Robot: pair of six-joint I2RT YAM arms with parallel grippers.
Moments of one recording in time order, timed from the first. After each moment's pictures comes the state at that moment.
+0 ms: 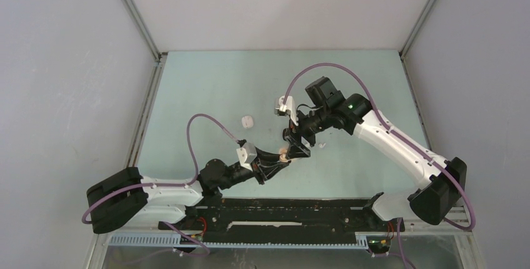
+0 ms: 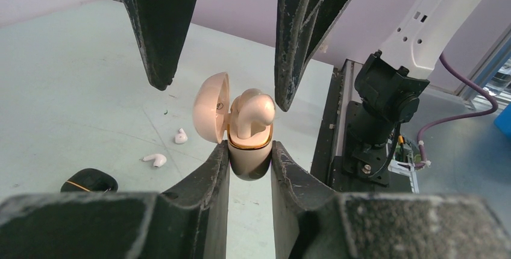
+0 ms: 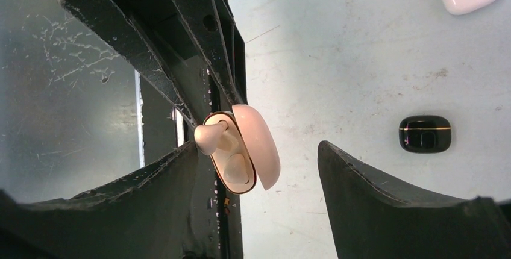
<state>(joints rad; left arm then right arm) -1.08 1.14 0.18 1.16 0.14 -0.20 0.71 1.38 1.32 -0.88 -0.72 -0.43</state>
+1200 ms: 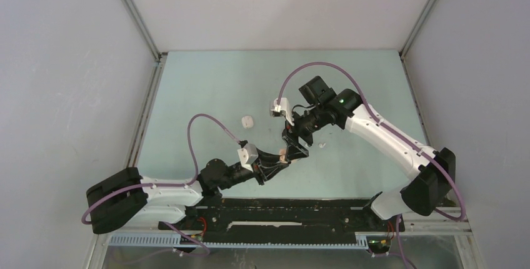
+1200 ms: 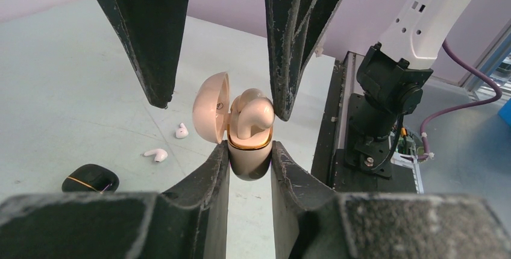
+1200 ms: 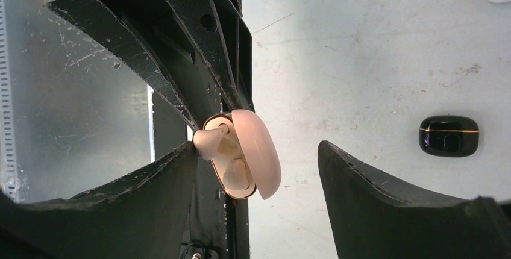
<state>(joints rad) -1.08 1.14 0.18 1.14 0.15 -0.18 0.71 1.46 1.38 -0.97 -0.76 -0.48</state>
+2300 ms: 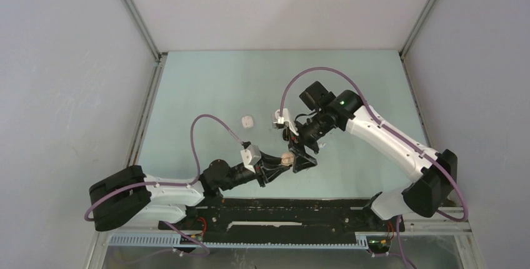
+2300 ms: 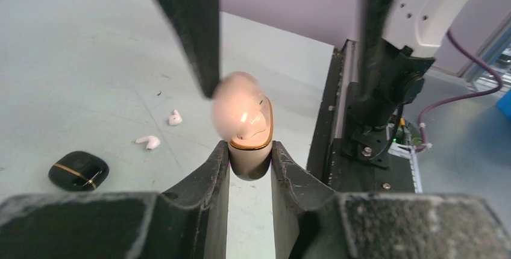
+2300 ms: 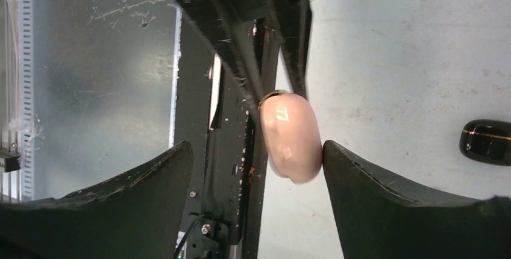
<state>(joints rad) -1.09 1.16 0.18 1.14 0.15 -0.19 0.74 1.46 1.38 -1.13 -0.81 -0.64</state>
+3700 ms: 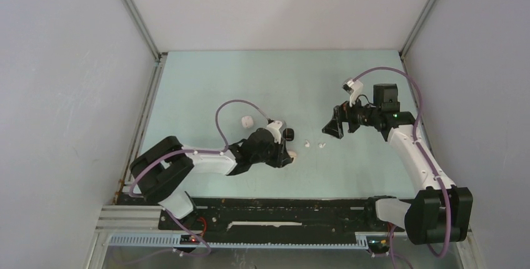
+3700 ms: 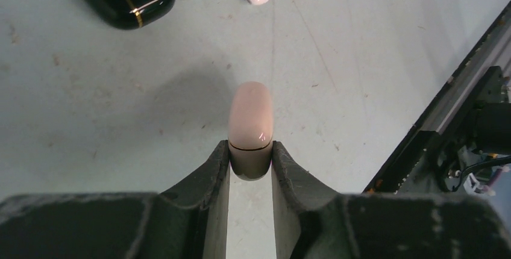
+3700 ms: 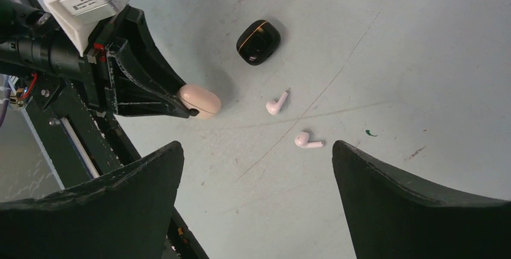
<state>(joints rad) -0.92 1.57 0.62 0.34 0.10 -0.57 0.06 1.19 0.90 -0.52 -0.80 -0.22</state>
